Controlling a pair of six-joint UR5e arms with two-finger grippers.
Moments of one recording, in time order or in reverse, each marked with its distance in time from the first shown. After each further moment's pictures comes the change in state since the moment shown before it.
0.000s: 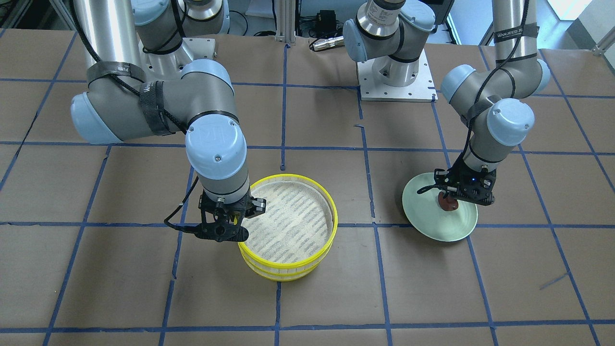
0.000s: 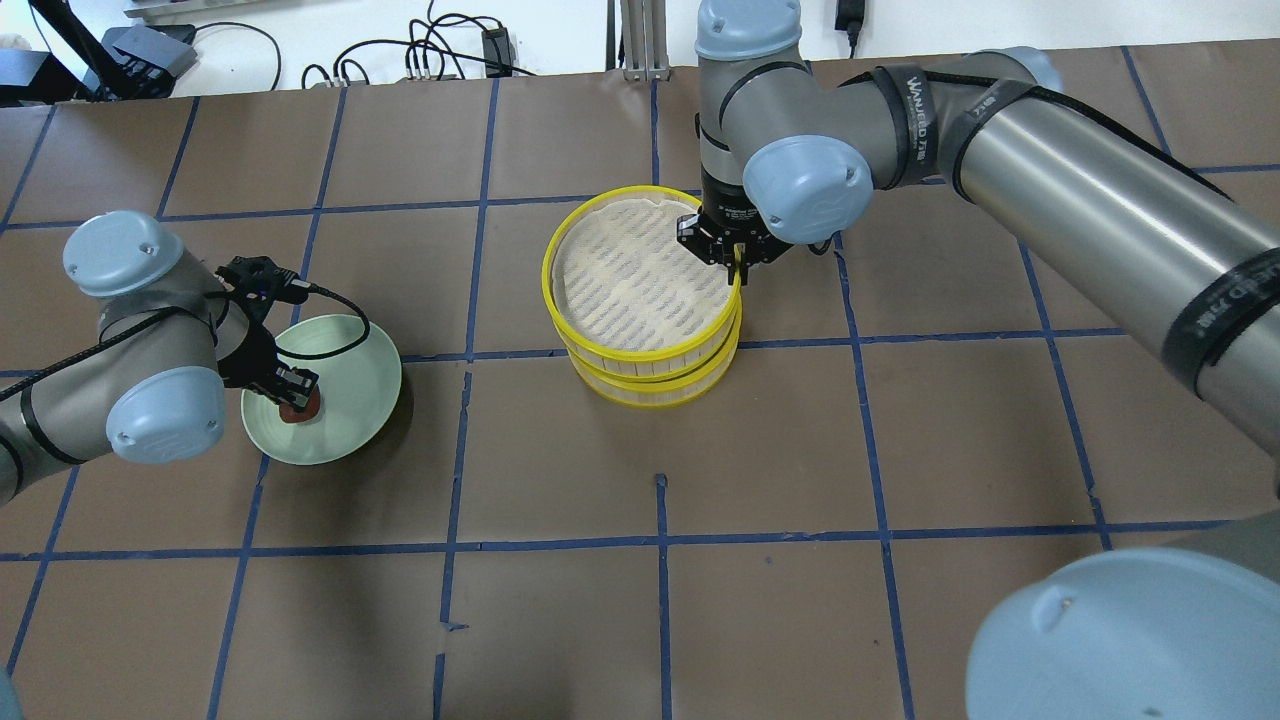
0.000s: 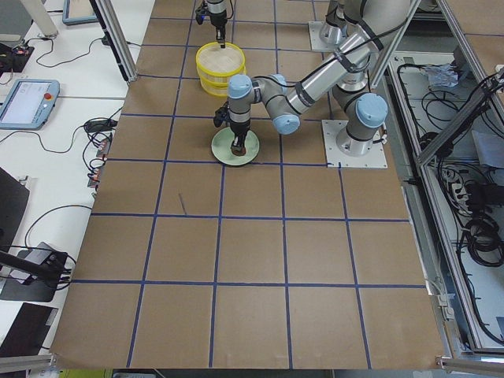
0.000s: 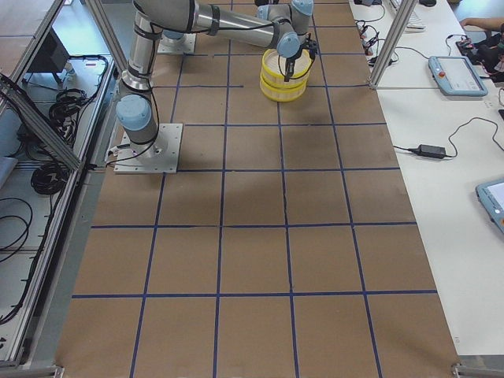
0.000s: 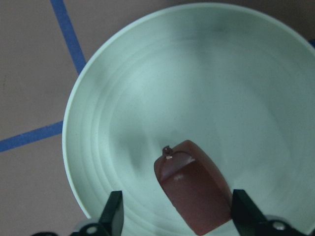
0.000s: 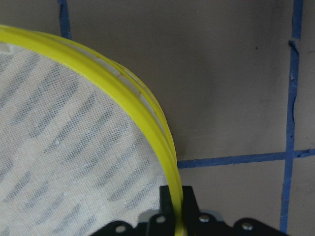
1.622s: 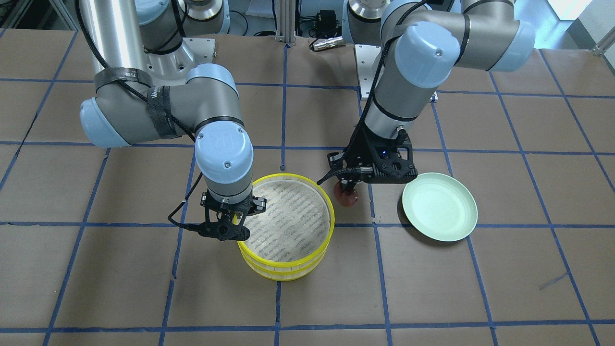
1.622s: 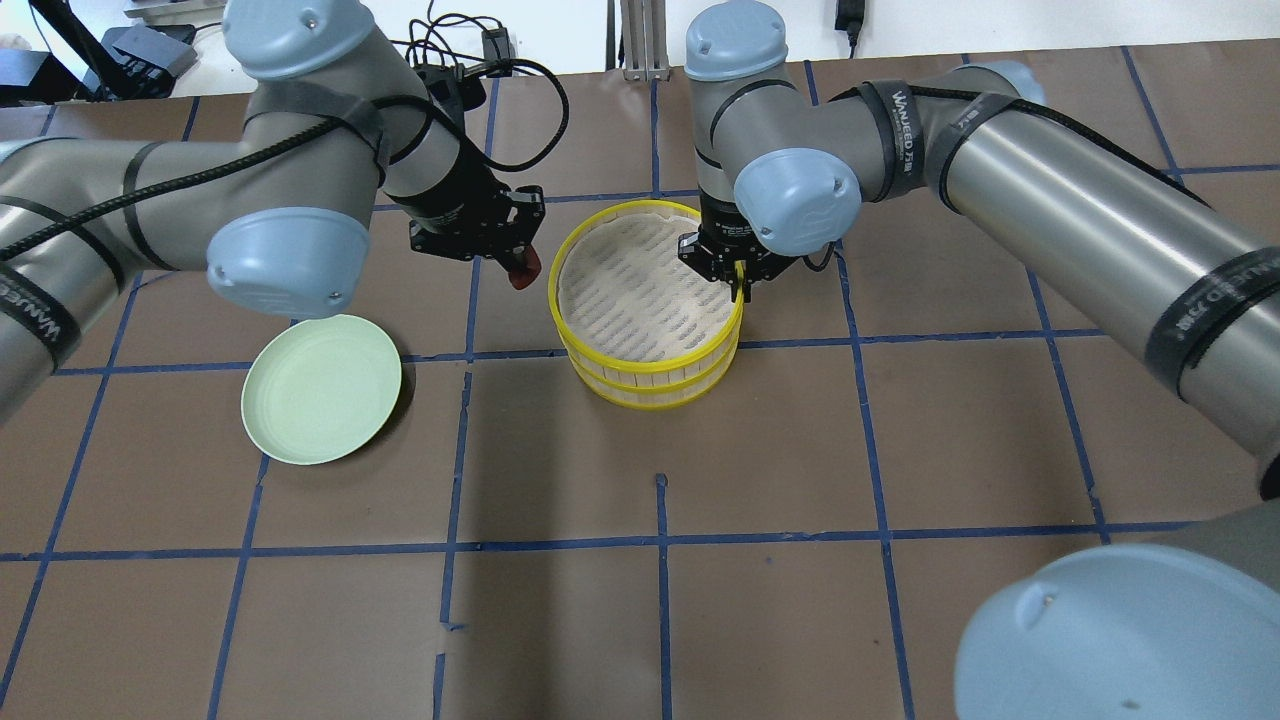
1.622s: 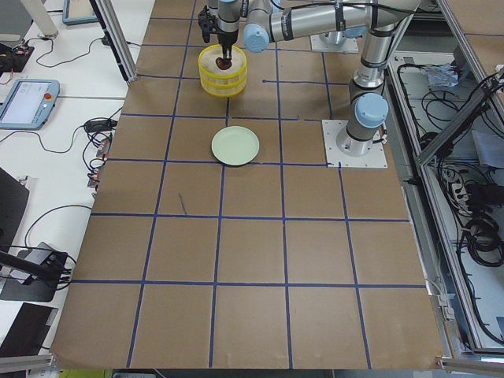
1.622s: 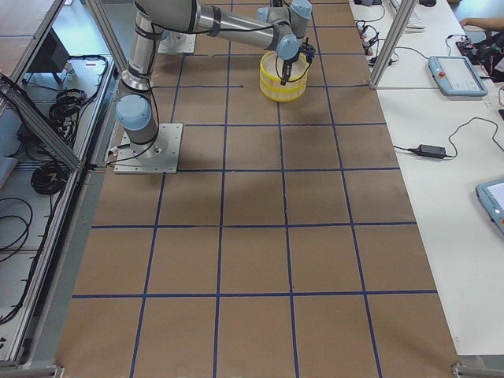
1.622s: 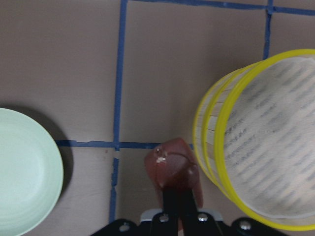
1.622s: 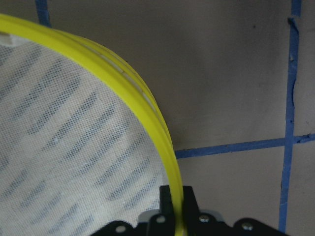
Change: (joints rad) left arm -0.493 0.028 0.409 -0.319 -0.244 -0.928; right arm 0.011 0.012 0.015 0.019 -0.016 0.032
